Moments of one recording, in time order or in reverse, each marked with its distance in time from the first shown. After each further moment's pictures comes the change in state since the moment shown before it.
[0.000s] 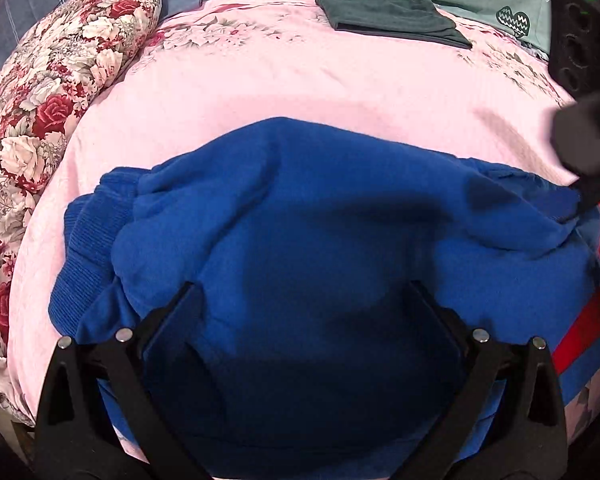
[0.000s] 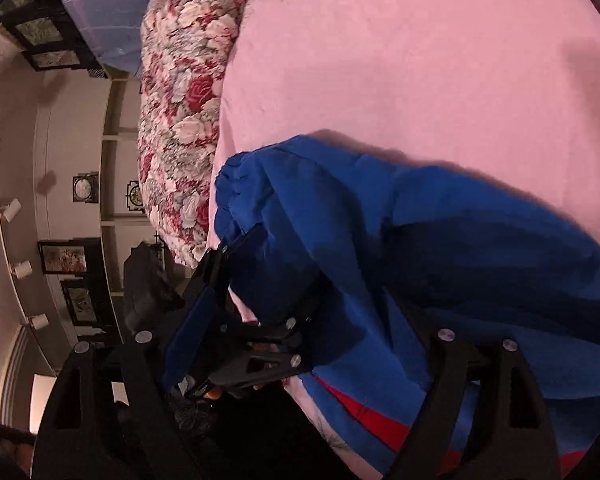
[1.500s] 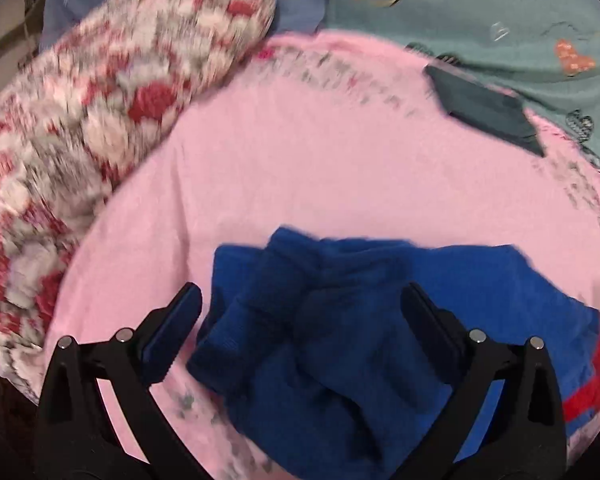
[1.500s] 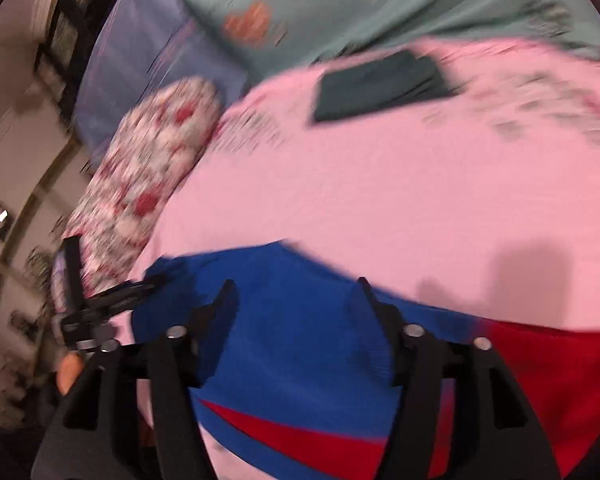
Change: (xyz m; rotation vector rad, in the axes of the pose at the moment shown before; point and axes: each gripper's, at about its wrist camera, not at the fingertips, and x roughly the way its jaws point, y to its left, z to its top) left arm -0.048 0.080 0.028 -0.253 -0.142 0.090; right arm -0.129 0.013 -0.123 -0.196 -0.768 -0.477
